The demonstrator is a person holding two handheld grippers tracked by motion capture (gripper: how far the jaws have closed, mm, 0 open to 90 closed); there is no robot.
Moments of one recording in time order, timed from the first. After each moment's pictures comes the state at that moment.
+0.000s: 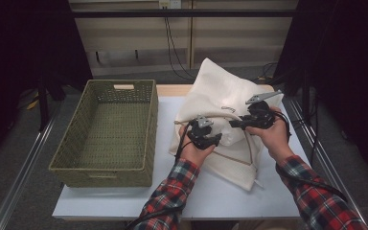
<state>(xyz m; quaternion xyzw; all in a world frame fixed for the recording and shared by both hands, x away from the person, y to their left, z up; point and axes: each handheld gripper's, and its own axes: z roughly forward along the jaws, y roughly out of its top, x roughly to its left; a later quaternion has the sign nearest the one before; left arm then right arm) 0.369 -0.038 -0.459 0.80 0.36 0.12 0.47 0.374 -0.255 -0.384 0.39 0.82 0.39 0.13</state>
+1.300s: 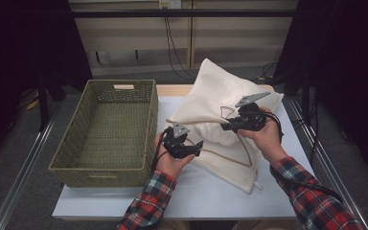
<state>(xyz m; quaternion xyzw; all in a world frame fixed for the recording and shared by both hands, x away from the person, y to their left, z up) 0.343 0.030 -0.454 0.79 0.37 0.16 0.47 0.370 -0.229 -0.381 0.35 0.85 0.38 0.12</state>
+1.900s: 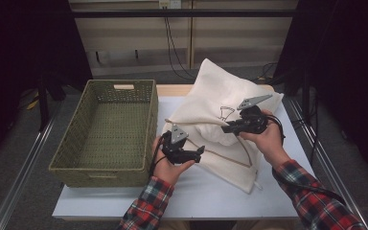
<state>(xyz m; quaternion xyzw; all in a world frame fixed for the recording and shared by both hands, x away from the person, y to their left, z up) 0.327 0.034 -0.451 0.79 0.35 0.16 0.48 0.363 -0.232 -0.384 0.35 0.85 0.39 0.11</state>
